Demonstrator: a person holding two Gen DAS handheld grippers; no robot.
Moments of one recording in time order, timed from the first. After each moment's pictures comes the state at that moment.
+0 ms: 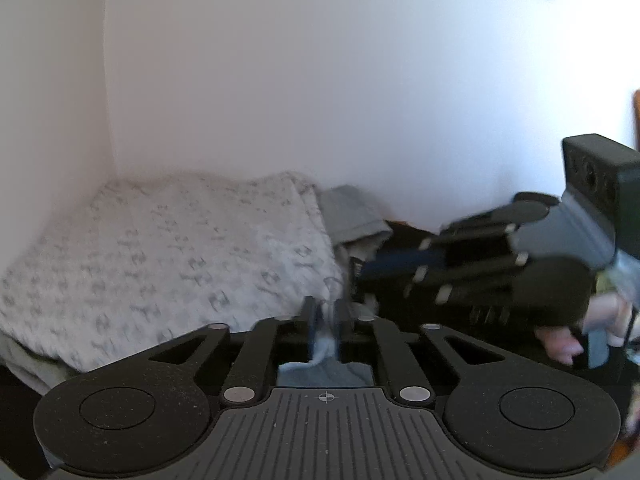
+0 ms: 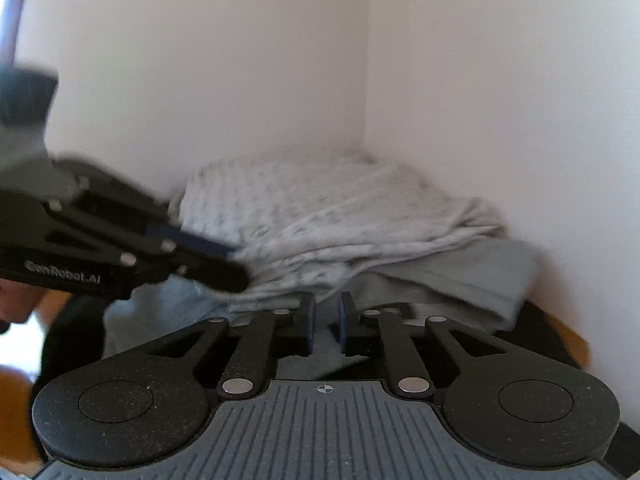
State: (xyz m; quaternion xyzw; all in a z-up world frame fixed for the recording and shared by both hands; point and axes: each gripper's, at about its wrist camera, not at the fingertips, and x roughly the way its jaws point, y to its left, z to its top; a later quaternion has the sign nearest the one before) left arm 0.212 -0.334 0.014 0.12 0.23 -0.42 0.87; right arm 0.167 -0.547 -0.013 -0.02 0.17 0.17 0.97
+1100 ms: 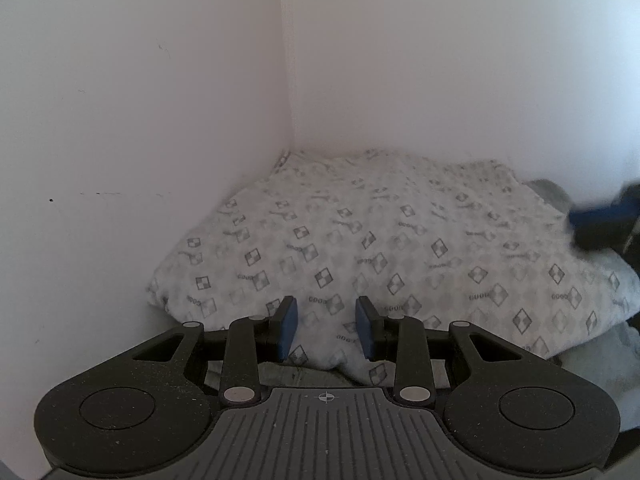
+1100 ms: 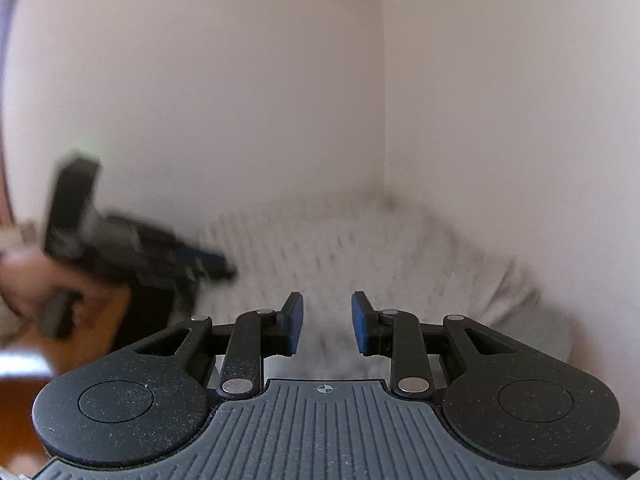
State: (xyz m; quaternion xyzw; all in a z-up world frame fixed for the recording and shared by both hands) left arm 0.318 -0.241 -0.005 0.12 0.24 -0.28 0.92; right arm 0.220 -0.498 0.013 -0.02 0.21 0.20 0.96
